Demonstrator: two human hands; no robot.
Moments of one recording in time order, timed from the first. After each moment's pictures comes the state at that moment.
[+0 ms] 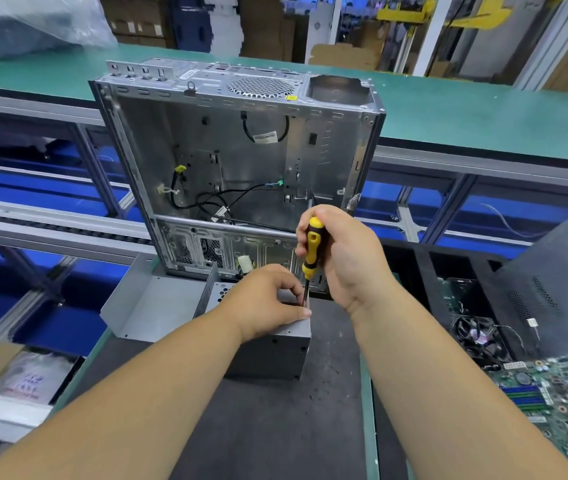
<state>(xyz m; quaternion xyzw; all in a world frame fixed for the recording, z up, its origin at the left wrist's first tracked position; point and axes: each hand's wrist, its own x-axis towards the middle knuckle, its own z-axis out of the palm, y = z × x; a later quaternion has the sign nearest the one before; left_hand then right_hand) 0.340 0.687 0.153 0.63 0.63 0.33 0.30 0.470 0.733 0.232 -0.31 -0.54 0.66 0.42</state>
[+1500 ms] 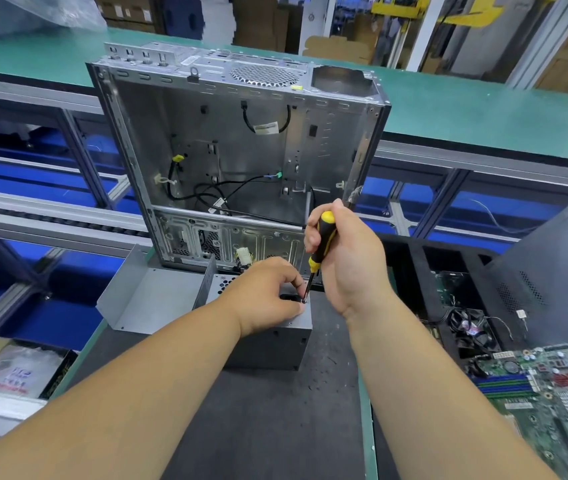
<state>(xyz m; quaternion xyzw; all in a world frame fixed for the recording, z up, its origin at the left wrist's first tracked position) 0.337 0.683 0.155 0.68 0.62 0.27 0.28 0.468 0.720 0.223 -0.32 -0.51 0.65 0.48</state>
